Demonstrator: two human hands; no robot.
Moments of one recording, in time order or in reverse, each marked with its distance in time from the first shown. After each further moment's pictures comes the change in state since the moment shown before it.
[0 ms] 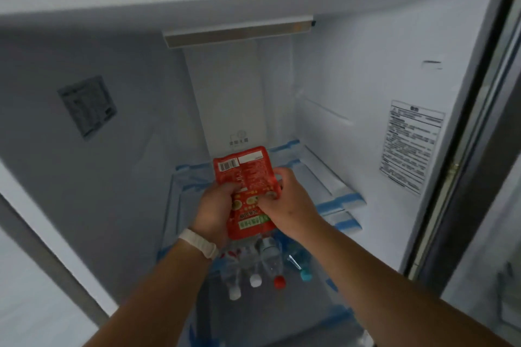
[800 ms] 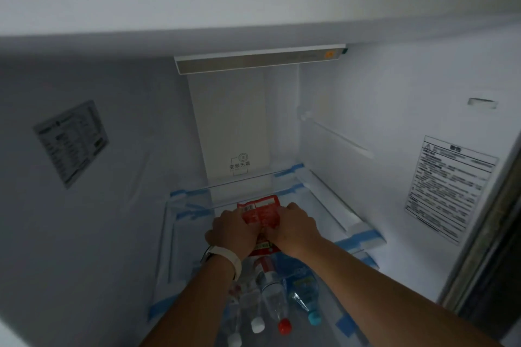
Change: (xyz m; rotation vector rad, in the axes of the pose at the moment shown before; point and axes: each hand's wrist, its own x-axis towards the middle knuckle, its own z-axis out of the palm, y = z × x) left_hand 0.111 -0.037 -0.001 1.282 0.170 0.172; right_hand 0.085 0.053 0.023 -0.729 -0.136 0.128
